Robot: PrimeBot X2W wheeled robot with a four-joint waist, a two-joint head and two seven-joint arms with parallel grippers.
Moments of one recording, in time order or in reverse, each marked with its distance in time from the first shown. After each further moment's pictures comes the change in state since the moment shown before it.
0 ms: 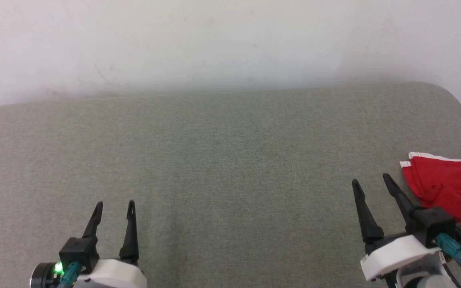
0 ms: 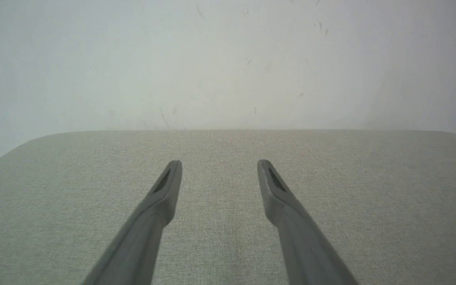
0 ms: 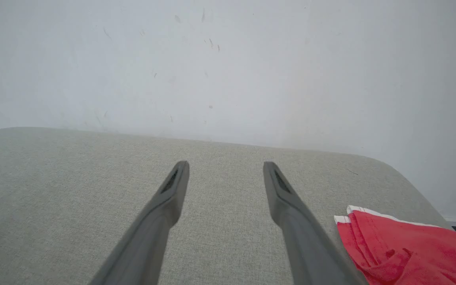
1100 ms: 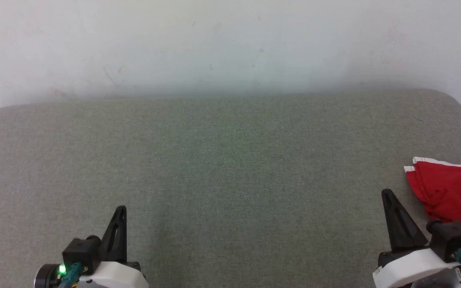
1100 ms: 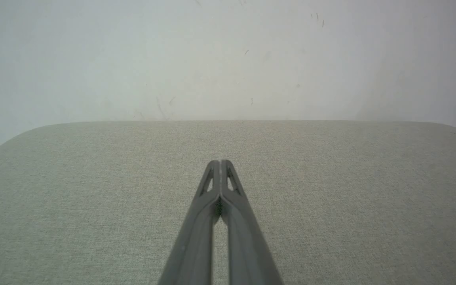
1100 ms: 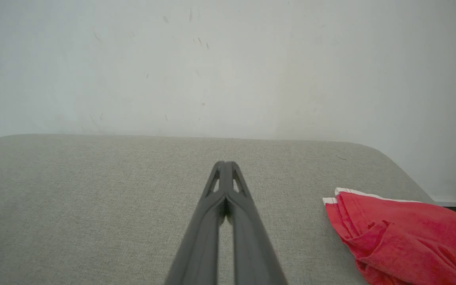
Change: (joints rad) left arm 0.011 0.018 -0.017 0.017 -0.021 -0.033 0.021; right arm 0.100 0.014 -0.056 -0.100 0.035 -0.001 0.043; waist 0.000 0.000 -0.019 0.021
